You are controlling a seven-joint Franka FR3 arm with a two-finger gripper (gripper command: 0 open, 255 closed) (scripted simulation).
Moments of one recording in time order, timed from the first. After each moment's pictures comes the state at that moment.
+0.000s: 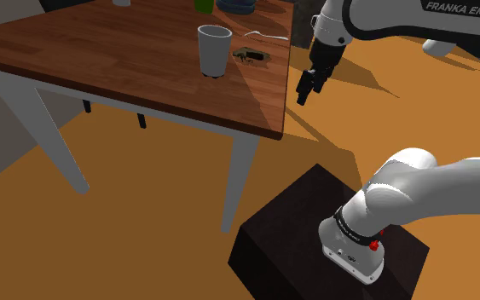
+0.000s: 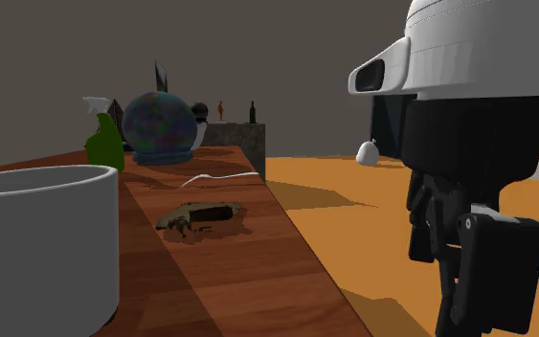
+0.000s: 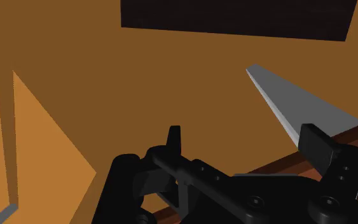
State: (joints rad) arm 0.00 -0.77 0.03 -2.45 -0.07 1.68 -0.06
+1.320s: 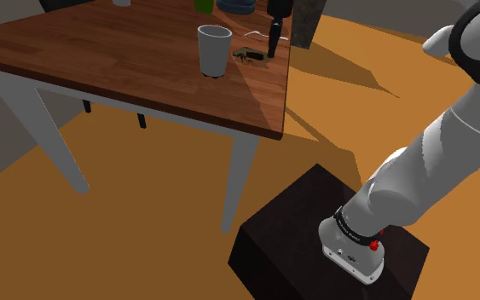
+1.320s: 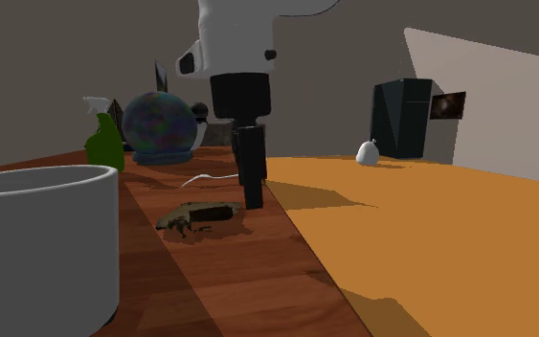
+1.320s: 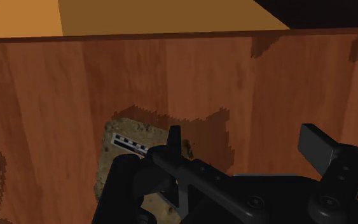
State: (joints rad) arm 0.07 -0.06 -0.14 -1.72 -0.11 1.66 -0.71
